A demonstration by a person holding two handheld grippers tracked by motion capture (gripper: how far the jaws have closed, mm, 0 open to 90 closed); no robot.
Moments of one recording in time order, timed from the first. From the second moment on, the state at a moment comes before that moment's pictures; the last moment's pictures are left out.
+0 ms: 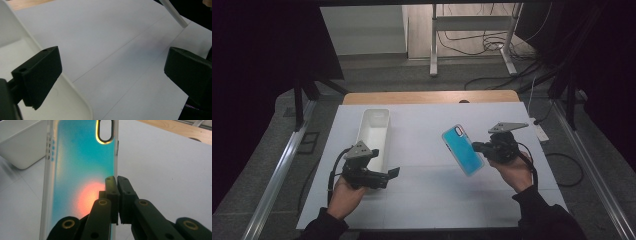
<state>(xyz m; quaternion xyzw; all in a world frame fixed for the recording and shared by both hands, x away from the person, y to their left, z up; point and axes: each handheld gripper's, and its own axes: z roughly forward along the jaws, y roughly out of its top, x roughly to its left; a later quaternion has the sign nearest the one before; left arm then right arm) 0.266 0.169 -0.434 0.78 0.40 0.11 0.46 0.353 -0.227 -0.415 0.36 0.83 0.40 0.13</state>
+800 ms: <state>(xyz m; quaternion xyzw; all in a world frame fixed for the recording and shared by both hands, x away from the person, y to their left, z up) 0.311 0.117 -0.436 0.80 0.37 0.06 0.47 0.353 -0.202 -0.412 0.33 0.84 0.41 0.15</state>
